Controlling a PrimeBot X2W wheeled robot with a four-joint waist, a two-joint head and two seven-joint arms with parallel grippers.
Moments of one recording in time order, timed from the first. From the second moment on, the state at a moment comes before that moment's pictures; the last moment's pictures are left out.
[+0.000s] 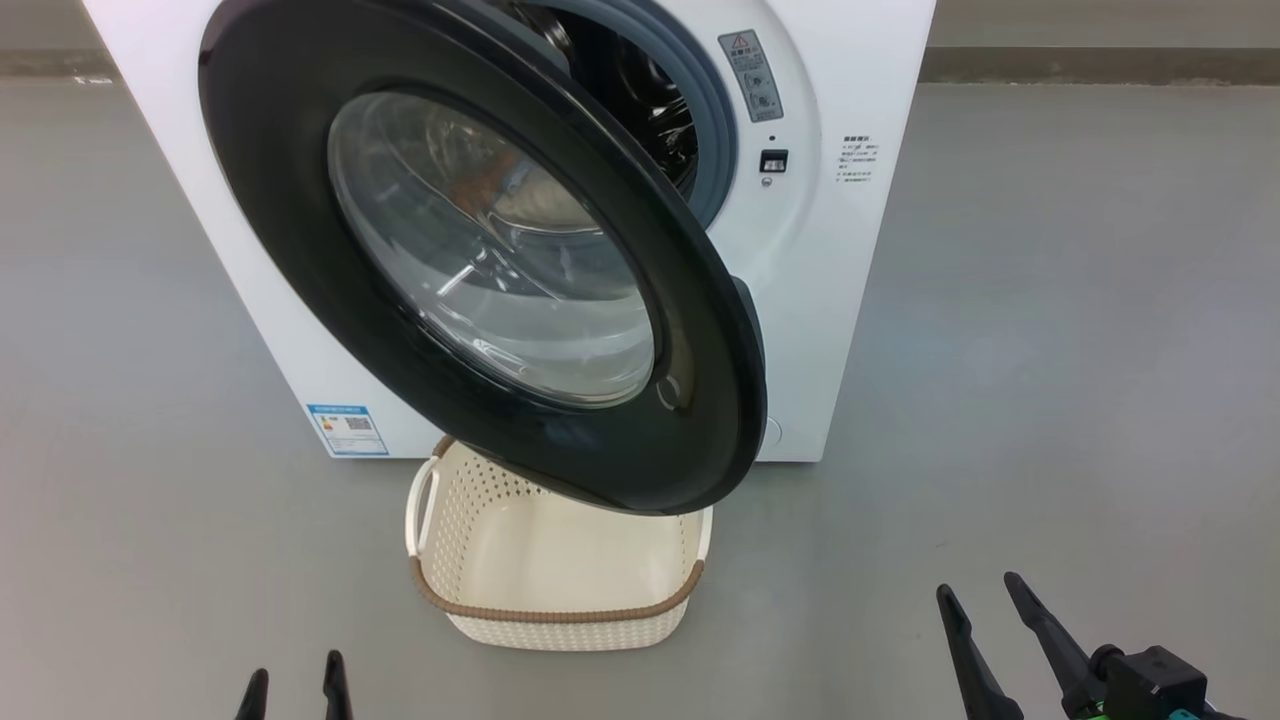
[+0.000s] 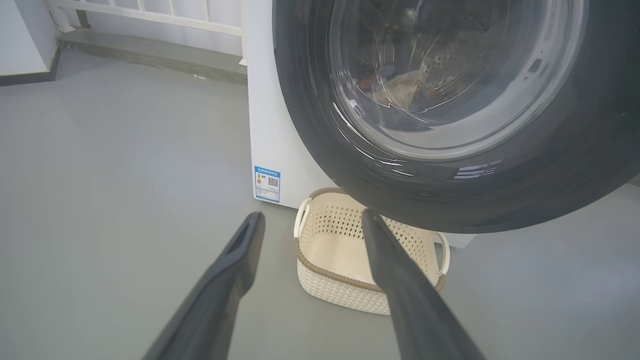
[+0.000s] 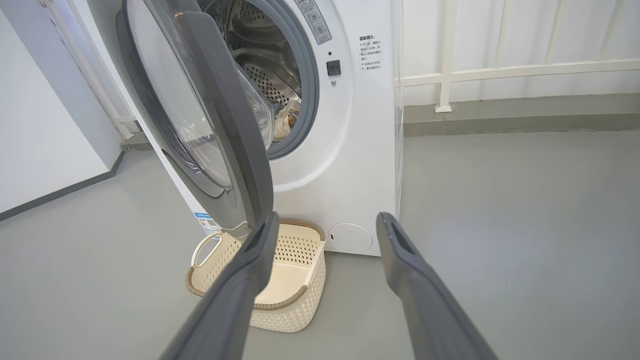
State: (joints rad) left arm 0.12 0.05 -0.04 0.20 -0.33 0.00 -0.25; right arm 0.09 -0.11 0.05 0.17 0.27 0.13 -0.26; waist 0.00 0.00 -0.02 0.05
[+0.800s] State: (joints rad) left arm 0.12 0.05 -0.06 0.20 -0.32 0.01 -0.25; right arm 0.08 -0.10 0.02 0.15 0.27 0.13 -0.26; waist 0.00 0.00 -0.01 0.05
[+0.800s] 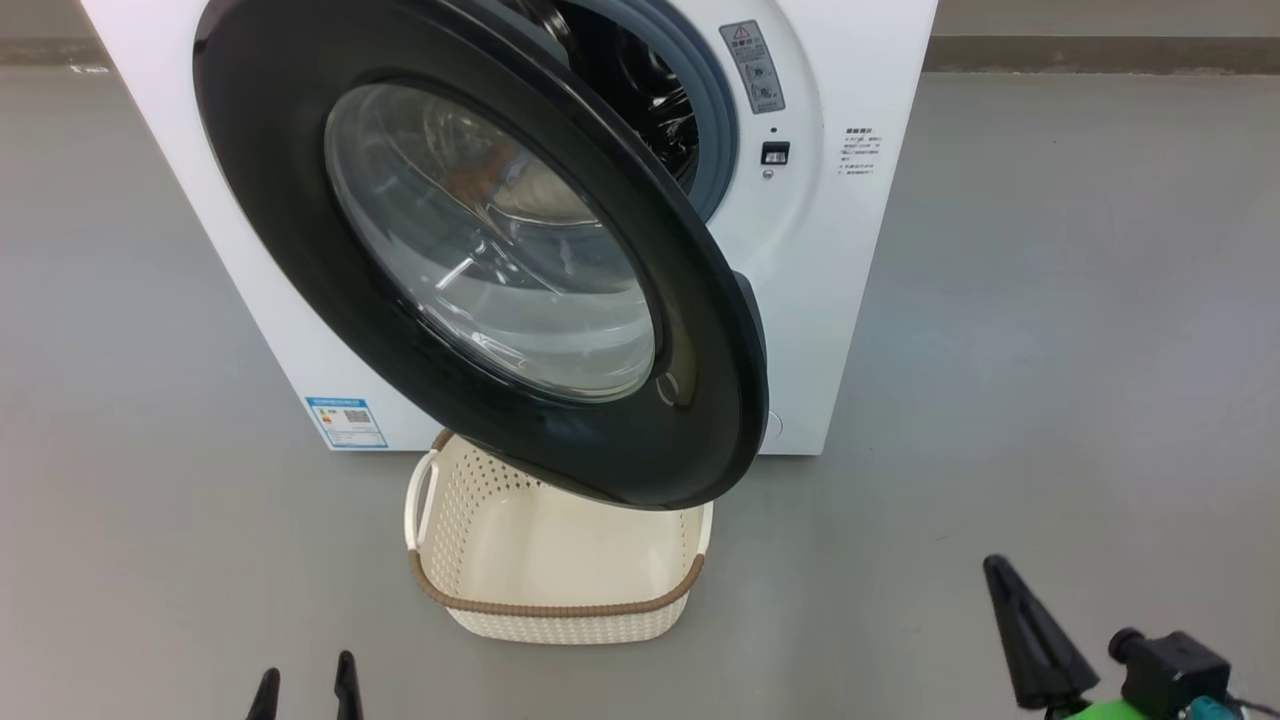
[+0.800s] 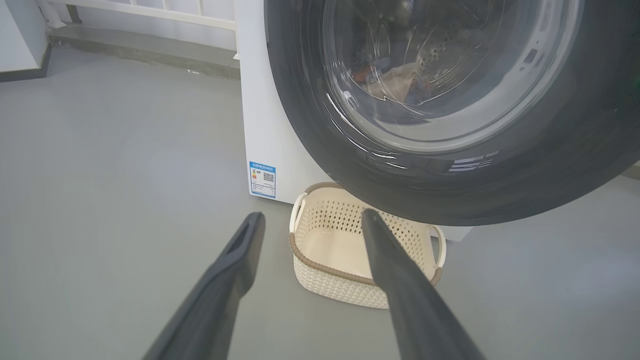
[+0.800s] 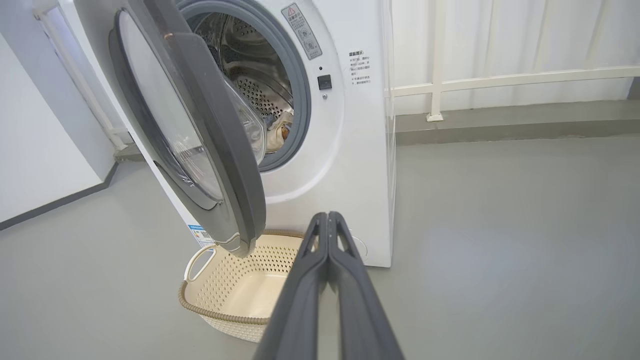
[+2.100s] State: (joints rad) left arm 0.06 0.05 -0.23 0.20 -0.39 0.04 -0.25; right arm -0.34 -0.10 0.34 0.29 0.37 0.13 -0.26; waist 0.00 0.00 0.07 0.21
